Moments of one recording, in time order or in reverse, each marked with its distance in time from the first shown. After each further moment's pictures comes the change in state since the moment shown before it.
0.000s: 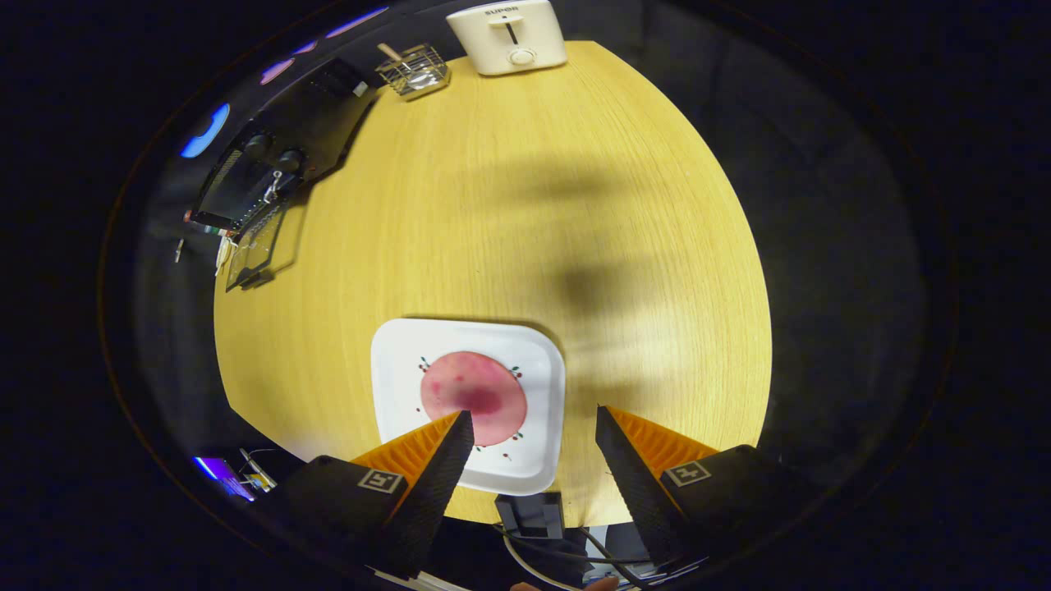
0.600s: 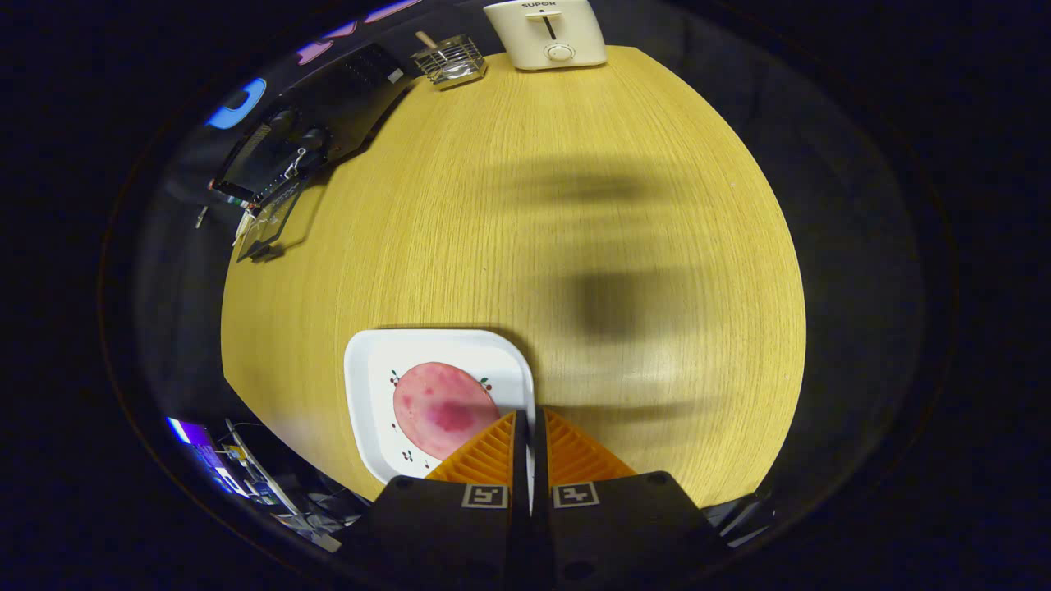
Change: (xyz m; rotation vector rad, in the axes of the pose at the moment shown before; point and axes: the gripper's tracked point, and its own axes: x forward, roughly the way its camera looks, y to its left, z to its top) arm 0.011 0.009 0.011 -0.093 -0.067 0.146
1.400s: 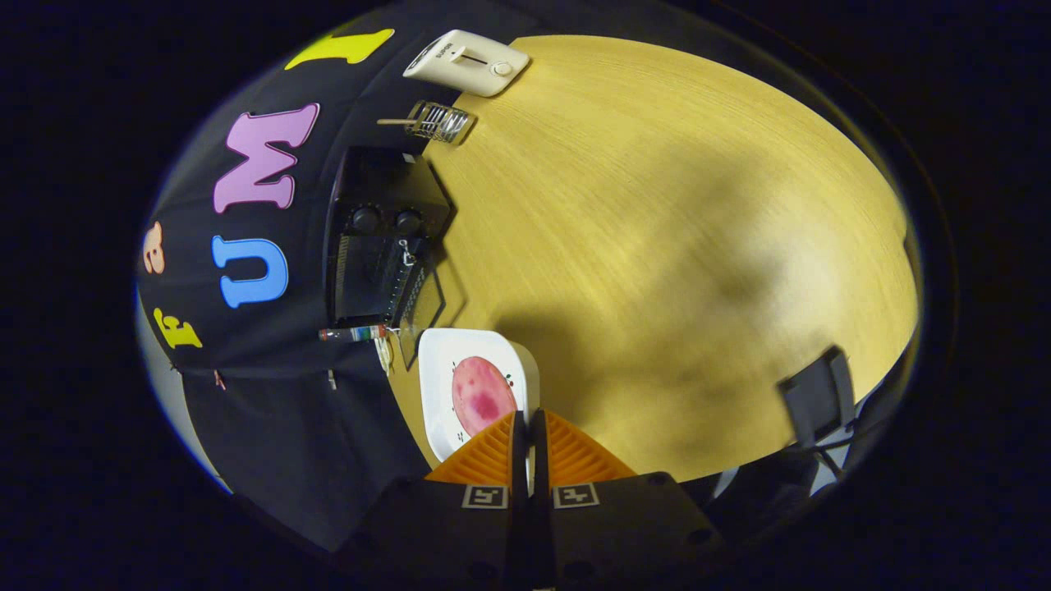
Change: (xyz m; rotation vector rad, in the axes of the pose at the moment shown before) arm -0.066 0.211 -0.020 0.691 -0.129 0.412
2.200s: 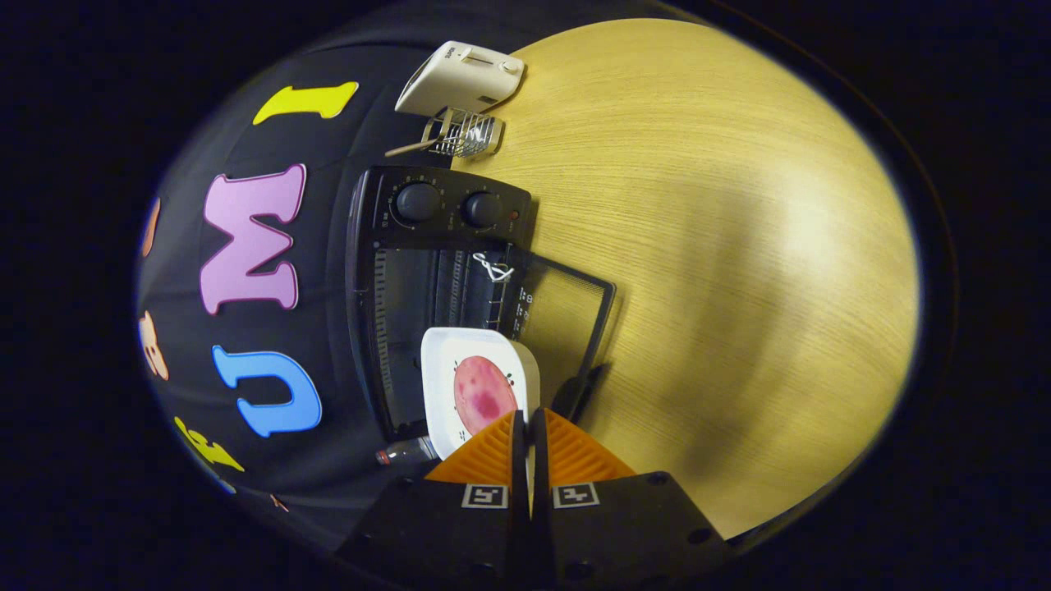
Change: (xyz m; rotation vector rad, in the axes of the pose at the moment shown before) arm 0.189 0.182 0.005 0.411 -0.414 0.118
